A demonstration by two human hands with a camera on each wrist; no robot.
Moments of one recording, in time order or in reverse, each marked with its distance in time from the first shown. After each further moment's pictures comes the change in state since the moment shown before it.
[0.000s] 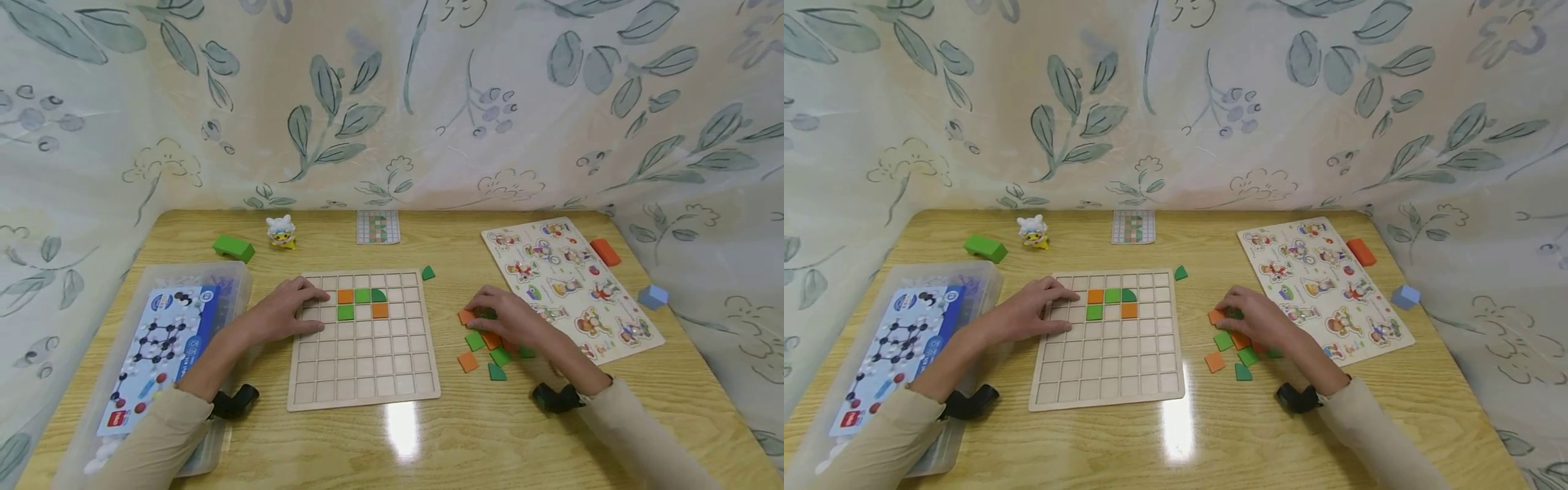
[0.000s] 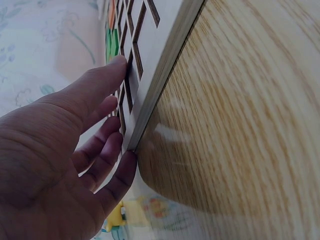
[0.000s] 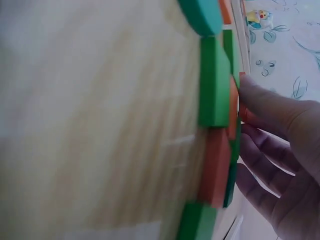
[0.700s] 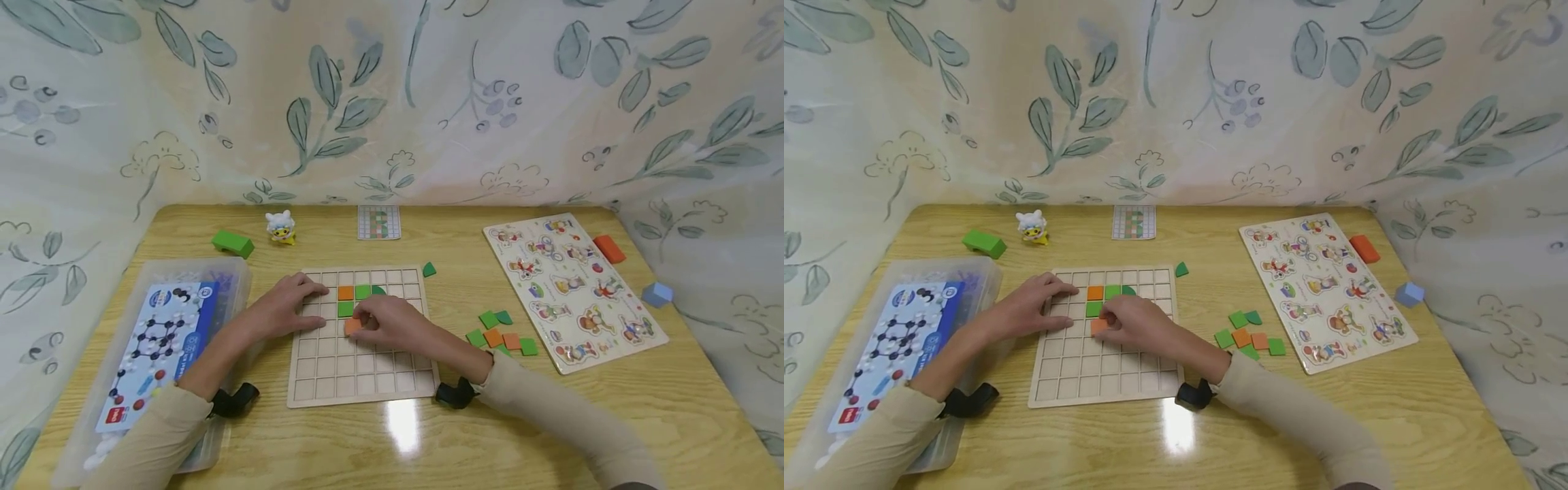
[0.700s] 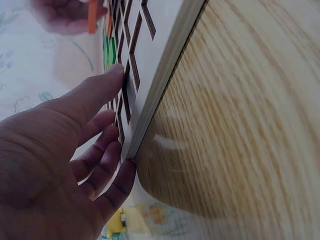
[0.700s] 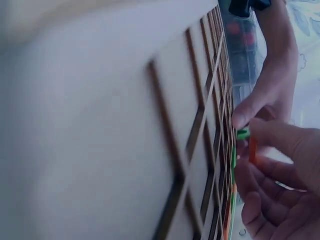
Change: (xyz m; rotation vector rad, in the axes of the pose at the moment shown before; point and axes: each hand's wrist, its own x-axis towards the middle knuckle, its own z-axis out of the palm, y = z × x) left_hand 0.002 0.003 0.000 0.008 0.024 -0.035; right_hand 0.094 -0.141 0.060 0.099 -0.149 -0.111
